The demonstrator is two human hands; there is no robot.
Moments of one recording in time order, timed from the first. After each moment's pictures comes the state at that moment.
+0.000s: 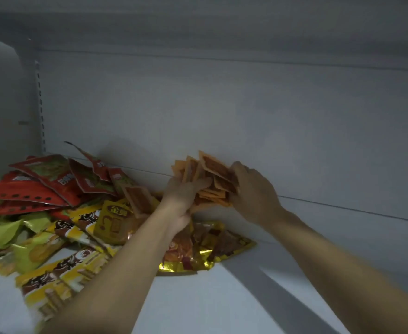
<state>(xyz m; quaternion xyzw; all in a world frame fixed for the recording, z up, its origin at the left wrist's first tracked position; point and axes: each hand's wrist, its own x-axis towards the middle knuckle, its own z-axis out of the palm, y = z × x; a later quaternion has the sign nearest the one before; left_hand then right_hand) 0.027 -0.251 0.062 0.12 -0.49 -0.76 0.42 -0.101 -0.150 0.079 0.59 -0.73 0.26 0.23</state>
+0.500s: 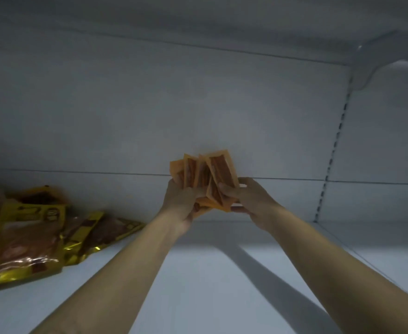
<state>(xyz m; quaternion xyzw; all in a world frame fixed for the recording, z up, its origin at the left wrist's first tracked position) -0.124 -0.065 0.049 0.07 -0.55 -0.78 0.28 -0.240 0.055 0.050 0.31 -0.71 0.62 -0.15</state>
